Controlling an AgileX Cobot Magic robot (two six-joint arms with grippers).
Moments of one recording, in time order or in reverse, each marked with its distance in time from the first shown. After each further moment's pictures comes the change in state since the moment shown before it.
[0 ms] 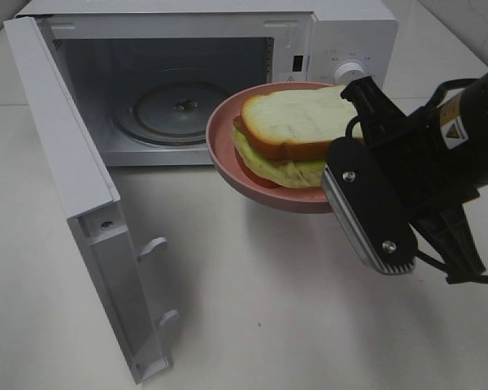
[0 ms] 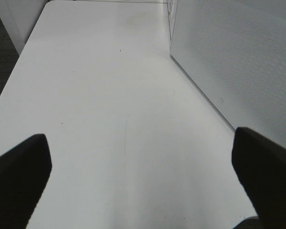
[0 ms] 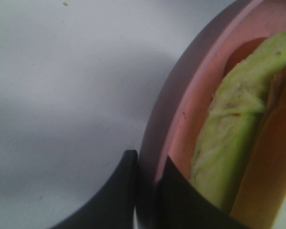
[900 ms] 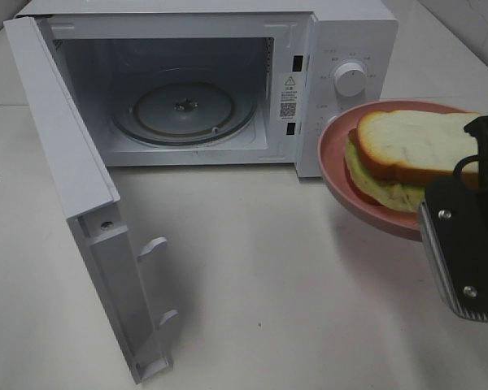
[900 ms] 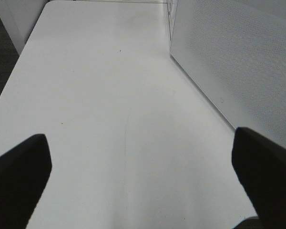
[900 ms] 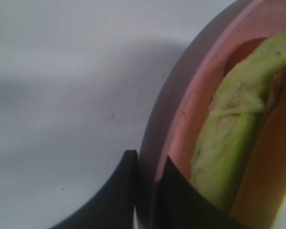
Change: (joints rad) left arm 0.000 0.000 0.000 0.000 0.000 0.000; right arm 0.000 -0.229 0.212 -0.339 0.120 0.553
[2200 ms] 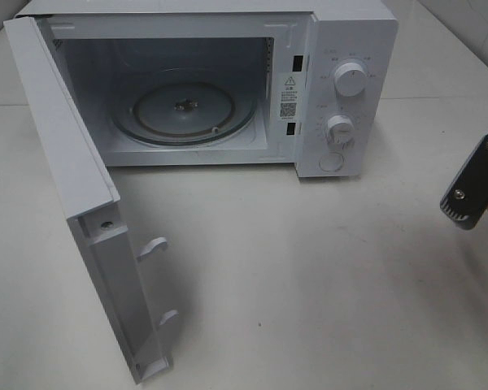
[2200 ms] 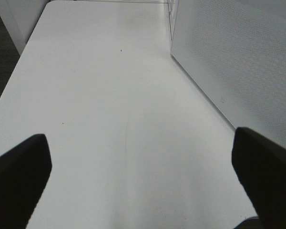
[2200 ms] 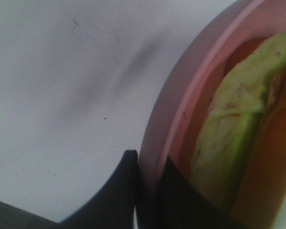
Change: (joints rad) left arm 0.000 0.000 0.000 0.003 0.000 0.000; right arm -0.062 0.095 0.000 -0.176 0.259 0.934
